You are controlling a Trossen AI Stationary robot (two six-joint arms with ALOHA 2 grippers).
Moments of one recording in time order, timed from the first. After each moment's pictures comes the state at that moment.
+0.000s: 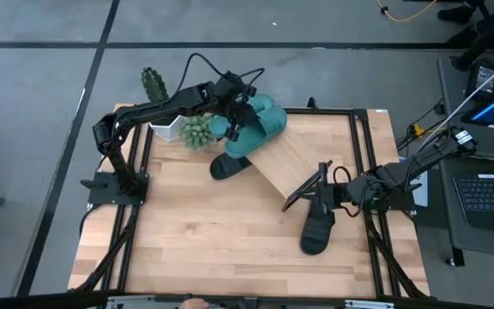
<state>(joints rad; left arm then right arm) 0.47 1.73 1.58 -0.52 0.19 0.98 0.46 0.90 0.59 -0.05 0.46 -0.18</state>
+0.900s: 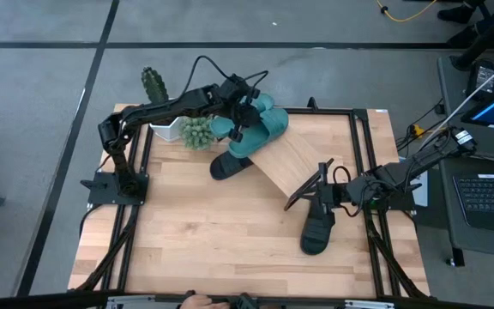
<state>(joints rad) 0.48 1.79 1.58 -0.48 0.15 0.98 0.46 0.91 0.59 -0.06 0.45 -0.14</state>
